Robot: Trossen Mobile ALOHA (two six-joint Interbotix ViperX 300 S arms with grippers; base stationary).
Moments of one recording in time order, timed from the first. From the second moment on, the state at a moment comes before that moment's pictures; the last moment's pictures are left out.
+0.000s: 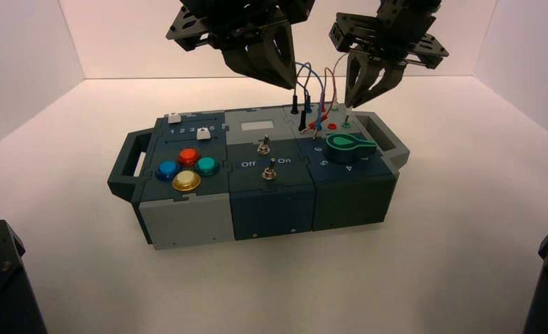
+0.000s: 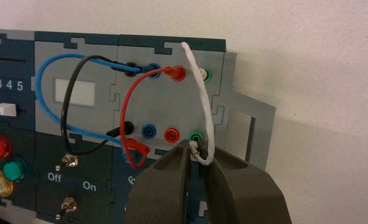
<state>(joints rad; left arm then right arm) -0.96 -0.26 0.87 -0.17 0.28 -0.25 0.44 -0.06 0.78 0.28 0.51 0.01</state>
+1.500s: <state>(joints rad) -0.96 -0.25 0.87 -0.17 0.28 -0.25 0.42 -0.04 0.77 0.27 0.51 0.01</state>
